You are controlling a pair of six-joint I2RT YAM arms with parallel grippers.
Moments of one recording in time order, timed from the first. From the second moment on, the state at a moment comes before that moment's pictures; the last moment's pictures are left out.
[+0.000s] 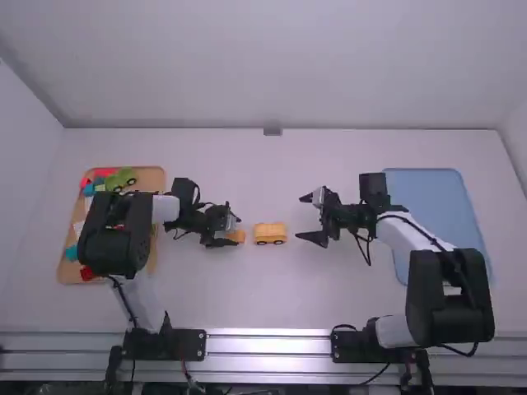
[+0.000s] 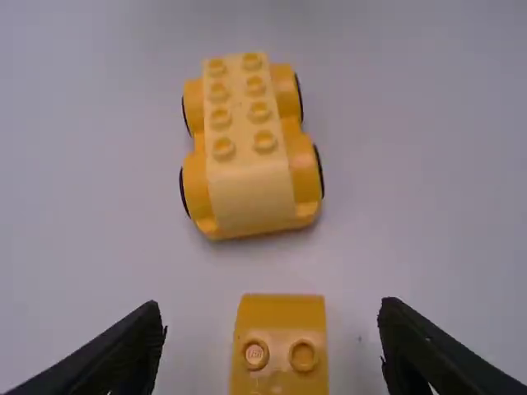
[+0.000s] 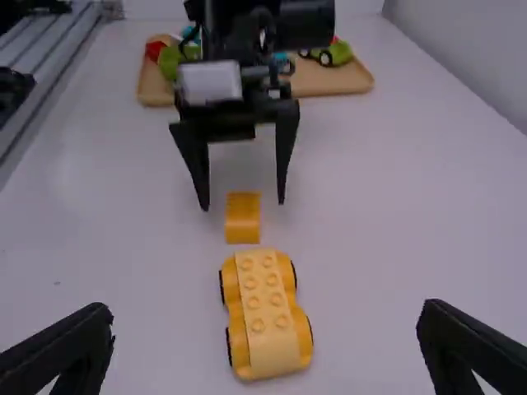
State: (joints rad) left arm -0.01 1.93 0.88 -0.36 0.96 1.58; right arm 0.08 1.56 0.76 -0.26 -1.18 -1.09
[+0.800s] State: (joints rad) left arm 0.09 2.07 0.82 -0.18 1.09 1.46; right arm 0.11 1.56 0.76 -0.22 -1.25 -1.07
